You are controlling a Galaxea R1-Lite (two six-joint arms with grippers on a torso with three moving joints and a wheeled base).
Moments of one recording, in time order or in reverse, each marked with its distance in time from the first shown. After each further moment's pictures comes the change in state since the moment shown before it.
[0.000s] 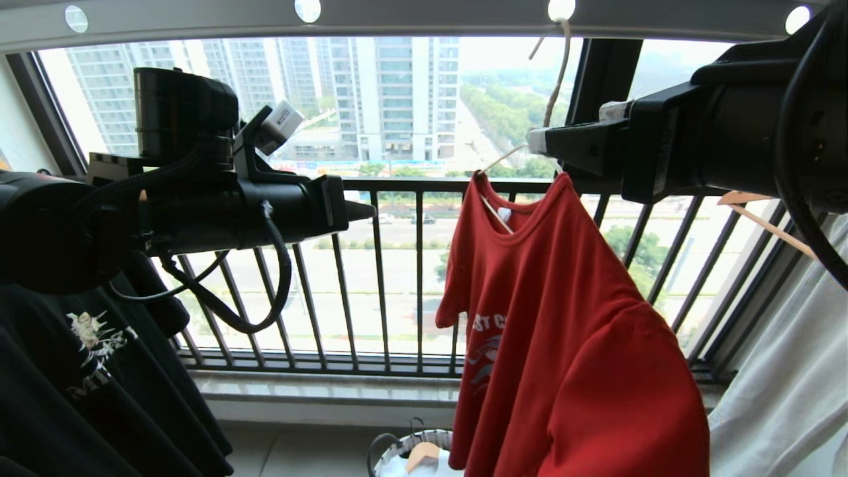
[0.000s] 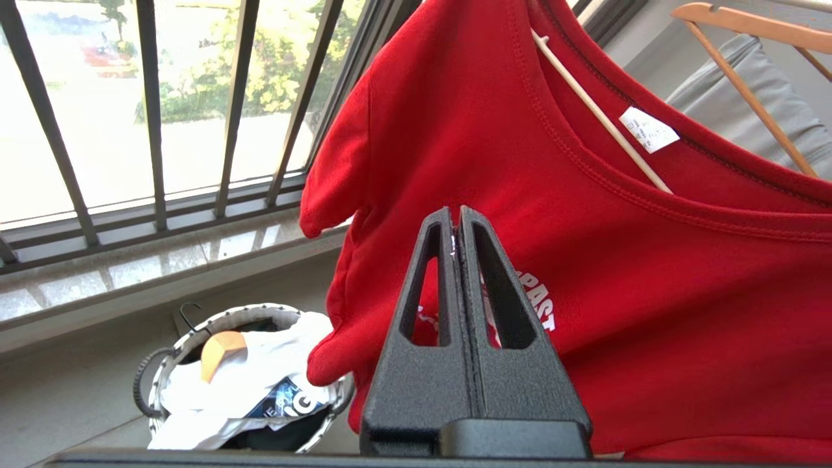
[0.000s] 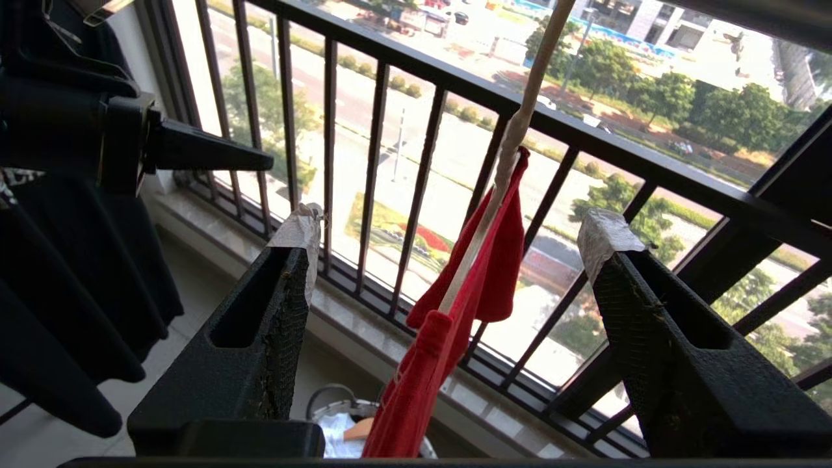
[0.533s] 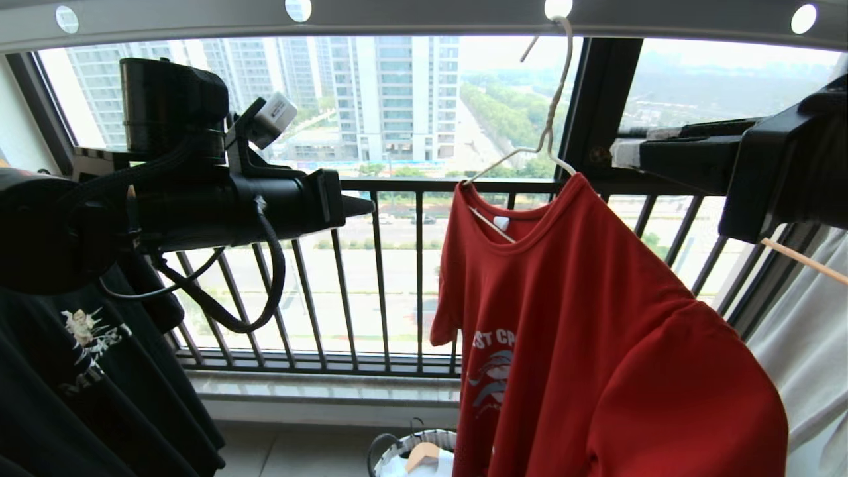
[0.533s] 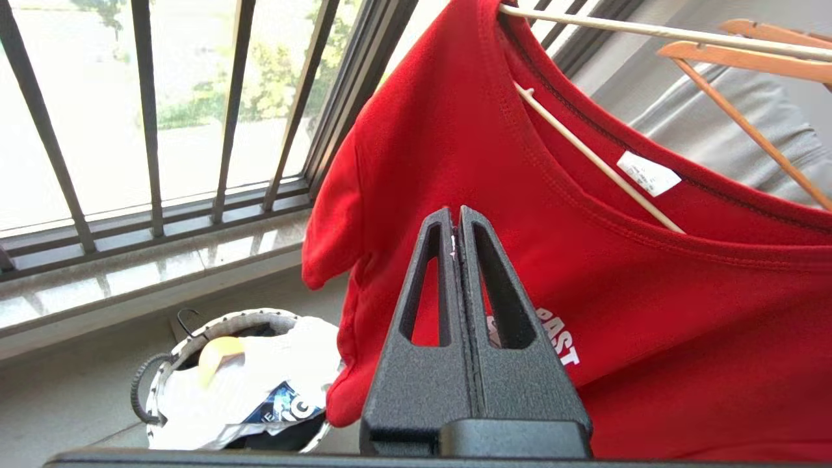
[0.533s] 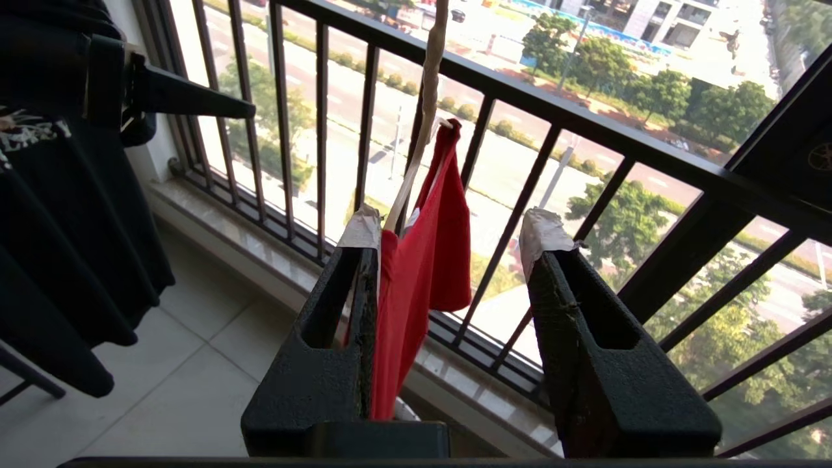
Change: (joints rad) left arm -0.002 -0.017 0.001 0.001 -0.001 -0.001; right arm -0.017 -0.151 0.145 0.009 0.009 -0.002
